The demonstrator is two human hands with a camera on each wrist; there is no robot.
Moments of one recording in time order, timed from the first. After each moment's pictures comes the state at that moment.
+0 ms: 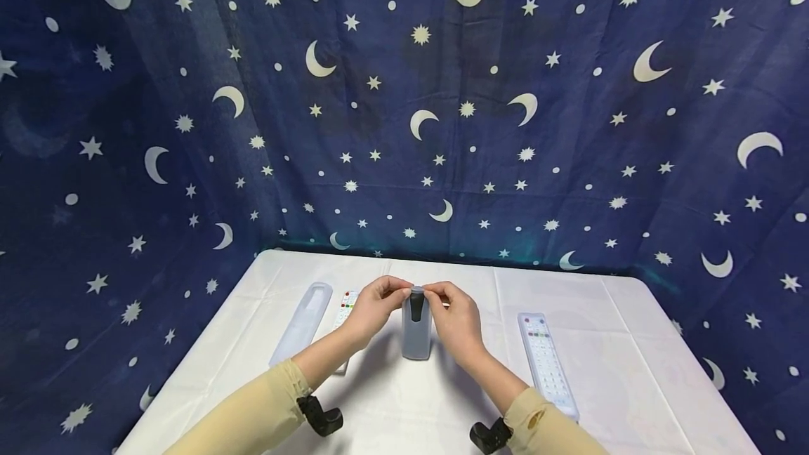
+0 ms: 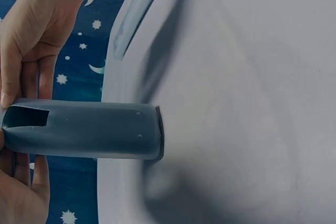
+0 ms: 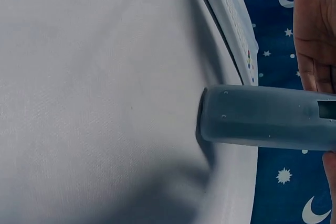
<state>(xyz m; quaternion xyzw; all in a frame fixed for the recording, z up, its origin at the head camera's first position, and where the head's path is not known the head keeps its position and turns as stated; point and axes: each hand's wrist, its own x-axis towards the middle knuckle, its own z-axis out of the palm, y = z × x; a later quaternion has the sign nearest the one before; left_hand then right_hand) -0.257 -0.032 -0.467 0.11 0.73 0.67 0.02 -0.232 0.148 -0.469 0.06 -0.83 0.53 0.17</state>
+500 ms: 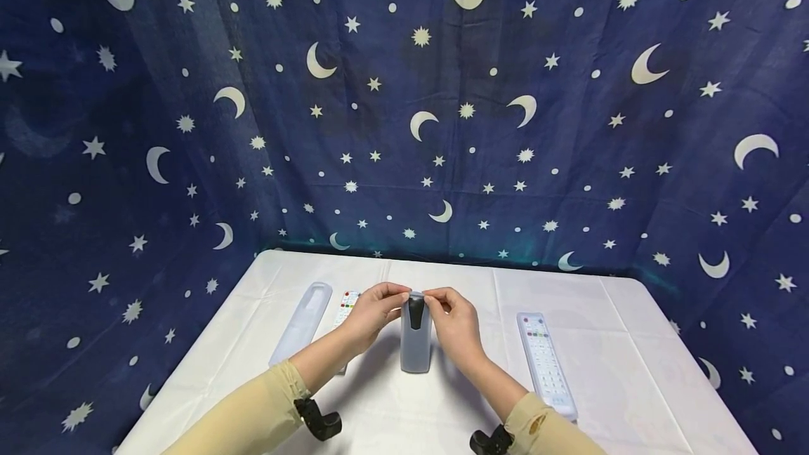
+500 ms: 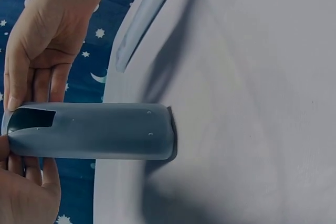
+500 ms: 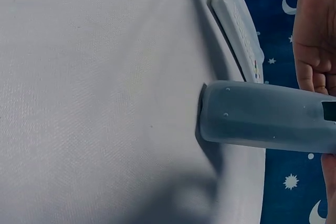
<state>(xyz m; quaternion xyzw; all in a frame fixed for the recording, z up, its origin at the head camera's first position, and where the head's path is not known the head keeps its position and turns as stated) -0.250 -0.032 -0.466 0.06 0.66 0.75 0.09 -0.223 0.143 -0.471 0.04 -0.78 0.61 0.13</state>
